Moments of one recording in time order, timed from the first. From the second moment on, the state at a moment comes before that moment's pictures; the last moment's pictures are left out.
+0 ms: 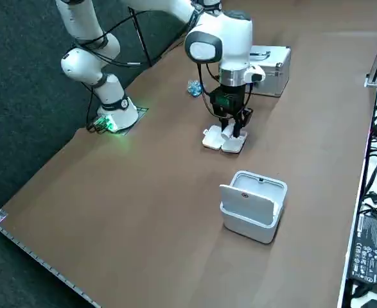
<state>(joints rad) -0.16 0.33 0.15 -1.98 -0.26 2.23 -1.23</state>
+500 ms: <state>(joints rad) -0.16 0.28 0.00 -1.98 0.08 2.22 -1.60</state>
